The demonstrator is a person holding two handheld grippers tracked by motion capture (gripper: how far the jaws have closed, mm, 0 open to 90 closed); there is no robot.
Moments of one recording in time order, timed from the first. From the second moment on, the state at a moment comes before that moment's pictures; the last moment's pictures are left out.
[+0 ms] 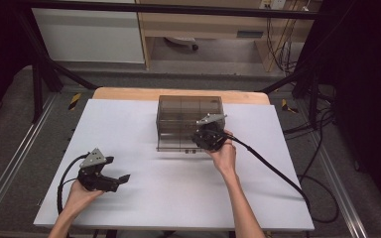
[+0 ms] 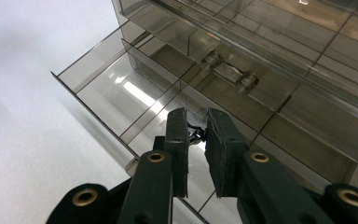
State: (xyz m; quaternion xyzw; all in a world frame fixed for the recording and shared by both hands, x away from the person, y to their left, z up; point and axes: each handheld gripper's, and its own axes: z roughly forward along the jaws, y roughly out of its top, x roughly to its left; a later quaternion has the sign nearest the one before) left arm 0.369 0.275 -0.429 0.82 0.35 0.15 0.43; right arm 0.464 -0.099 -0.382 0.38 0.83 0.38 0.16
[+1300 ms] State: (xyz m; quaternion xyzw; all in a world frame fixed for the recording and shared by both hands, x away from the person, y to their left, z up) left arm 0.369 0.275 -0.429 0.82 0.35 0.15 0.43; right arm 0.470 -0.092 -0.401 0.39 0.84 0.35 0.16
